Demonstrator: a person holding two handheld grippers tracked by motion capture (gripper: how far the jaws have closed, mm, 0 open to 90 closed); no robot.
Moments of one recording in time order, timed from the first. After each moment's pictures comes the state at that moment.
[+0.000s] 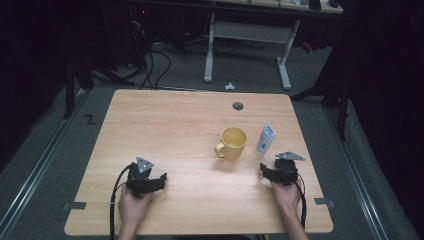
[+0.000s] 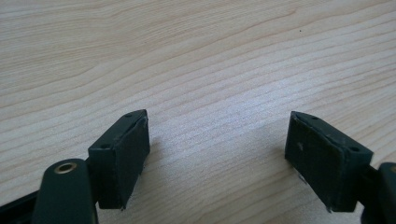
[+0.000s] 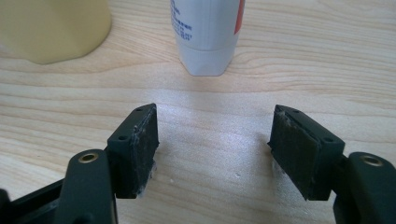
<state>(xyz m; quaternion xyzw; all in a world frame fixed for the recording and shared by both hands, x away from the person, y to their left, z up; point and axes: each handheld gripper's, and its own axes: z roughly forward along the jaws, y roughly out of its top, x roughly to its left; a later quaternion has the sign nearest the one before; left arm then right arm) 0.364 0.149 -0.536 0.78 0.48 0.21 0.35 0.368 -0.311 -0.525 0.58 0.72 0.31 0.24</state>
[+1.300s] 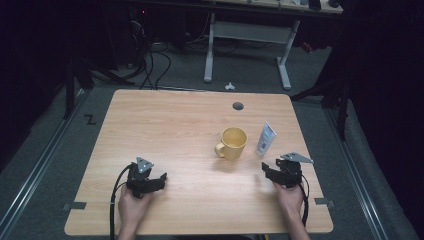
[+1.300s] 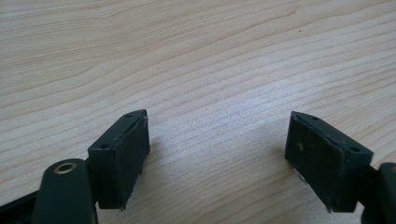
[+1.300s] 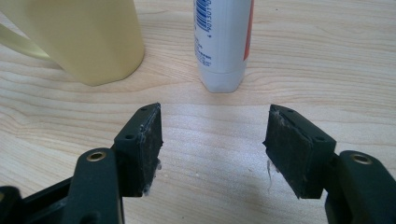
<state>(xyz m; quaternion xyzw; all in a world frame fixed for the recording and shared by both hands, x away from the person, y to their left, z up) 0.364 0.149 -0.536 0.78 0.48 0.21 0.35 0.352 -0.314 -0.506 0.57 0.70 0.35 0.23</state>
